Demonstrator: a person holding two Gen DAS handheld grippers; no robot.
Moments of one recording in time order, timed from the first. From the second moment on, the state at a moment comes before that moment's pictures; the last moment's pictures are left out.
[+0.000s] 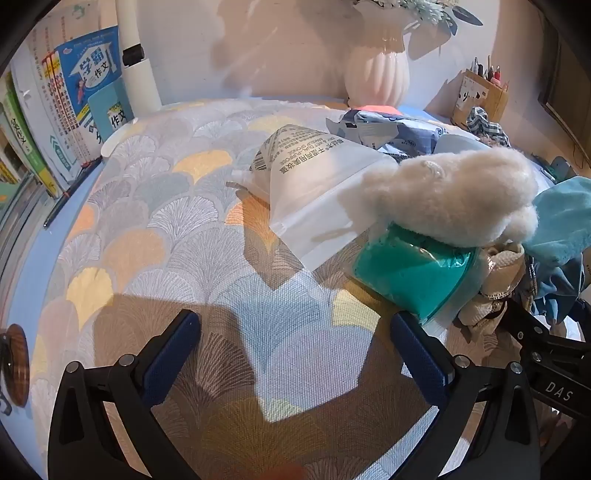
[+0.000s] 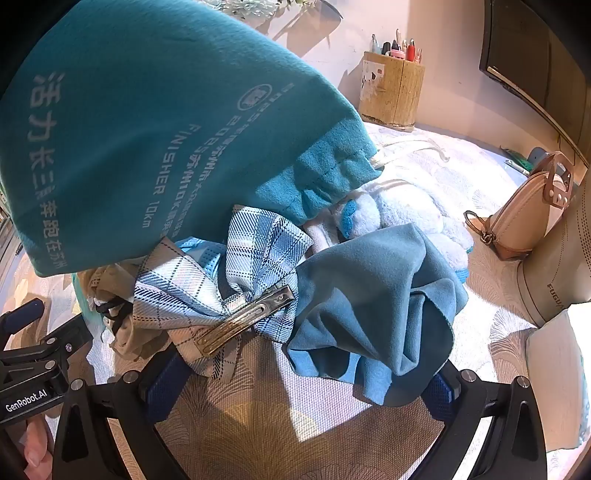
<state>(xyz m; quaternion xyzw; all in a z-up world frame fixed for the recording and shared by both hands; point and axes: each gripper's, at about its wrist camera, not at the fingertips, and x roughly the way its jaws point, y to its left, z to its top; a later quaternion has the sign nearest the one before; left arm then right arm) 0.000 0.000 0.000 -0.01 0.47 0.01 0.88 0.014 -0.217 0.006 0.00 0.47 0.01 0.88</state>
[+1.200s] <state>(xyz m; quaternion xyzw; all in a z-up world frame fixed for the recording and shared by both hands) -0.050 0.013 0.032 -0.09 0.34 -0.07 0.94 -0.050 -0.244 0.054 0.00 0.33 0.07 0.94</state>
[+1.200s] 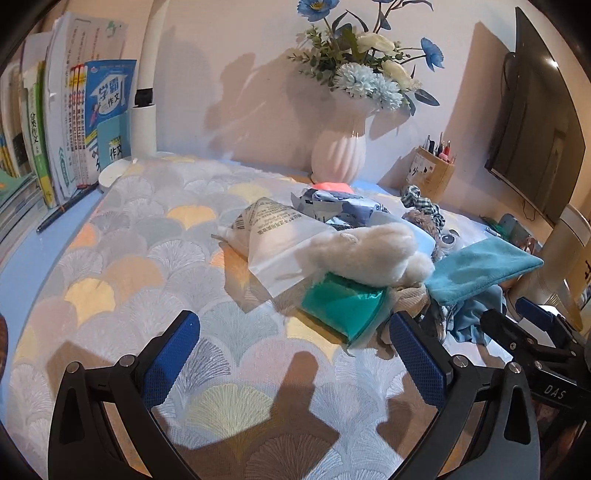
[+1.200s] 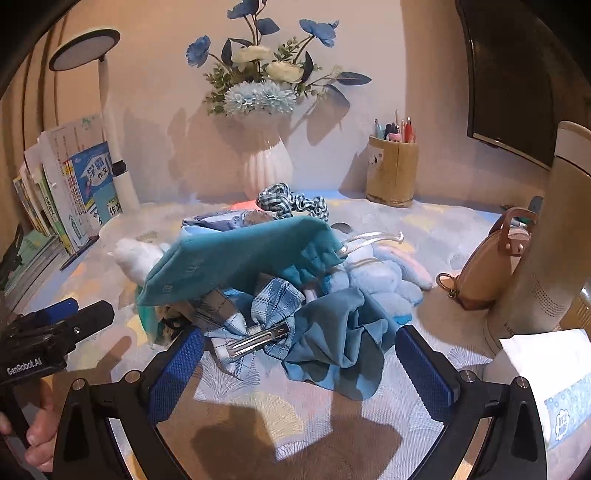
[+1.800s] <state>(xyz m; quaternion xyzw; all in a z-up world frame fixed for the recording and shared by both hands) -0.045 0.017 0.031 -0.11 0.35 -0.08 0.93 -0.050 -0.244 0.053 -0.01 0.33 0.07 0.94</state>
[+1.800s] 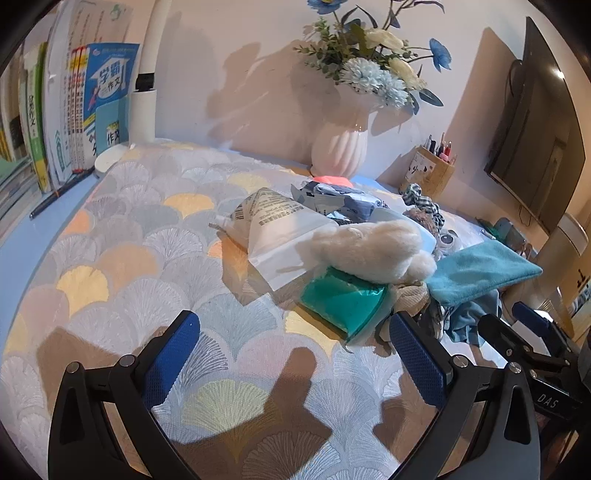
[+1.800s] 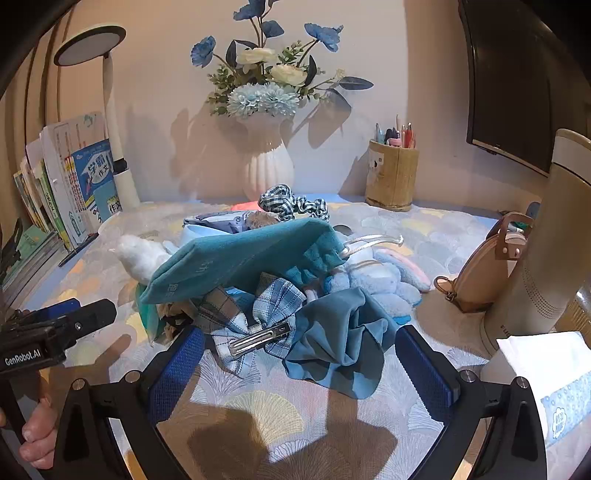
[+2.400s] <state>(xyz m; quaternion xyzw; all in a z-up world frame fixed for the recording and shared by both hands) -0.046 0.013 0.032 -0.11 0.36 -0.09 0.92 -0.052 -0.257 0.053 0.03 0.33 0.07 0.94</state>
